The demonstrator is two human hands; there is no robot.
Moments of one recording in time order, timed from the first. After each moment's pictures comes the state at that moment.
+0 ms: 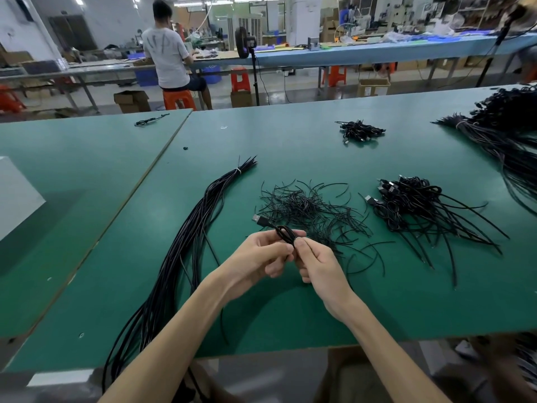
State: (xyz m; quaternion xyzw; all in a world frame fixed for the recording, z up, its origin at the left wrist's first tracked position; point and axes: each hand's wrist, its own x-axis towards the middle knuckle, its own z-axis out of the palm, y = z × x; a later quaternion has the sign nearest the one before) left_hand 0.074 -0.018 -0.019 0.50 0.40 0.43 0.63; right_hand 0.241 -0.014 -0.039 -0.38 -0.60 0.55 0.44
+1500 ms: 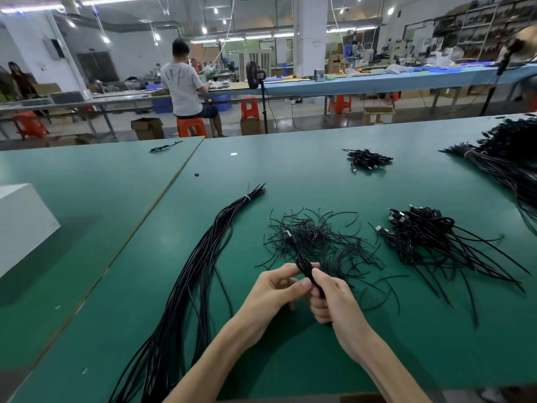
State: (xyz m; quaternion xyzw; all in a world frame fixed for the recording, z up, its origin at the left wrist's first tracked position) left_hand 0.089 -0.031 -0.027 0.57 0.43 0.48 0.51; right_hand 0.247 -0.010 -0.036 -0.38 -0.52 0.64 0.42
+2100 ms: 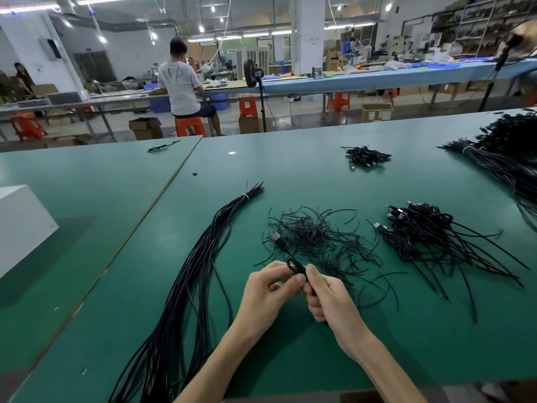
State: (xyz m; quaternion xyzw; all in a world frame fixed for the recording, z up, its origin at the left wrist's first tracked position) left_hand 0.089 -0.033 -0.034 0.60 0.47 0.54 0.35; right_hand 0.245 -0.012 -0.037 -0.38 -0.56 0.61 0.41
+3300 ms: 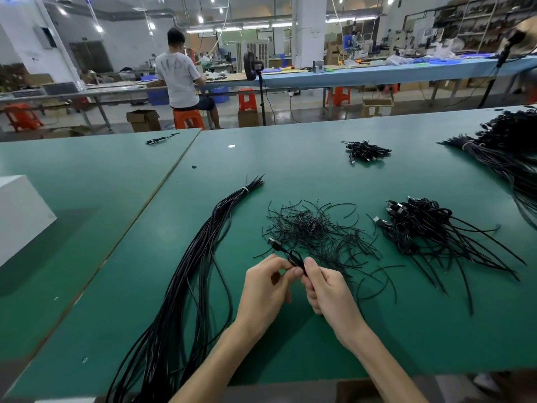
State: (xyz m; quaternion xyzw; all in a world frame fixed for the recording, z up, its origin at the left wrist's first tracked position) left_hand 0.095 -0.032 -0.040 0.63 0.55 0.51 0.20; right_hand 0.241 -0.013 -0.038 -0.41 -0.59 0.55 0.42
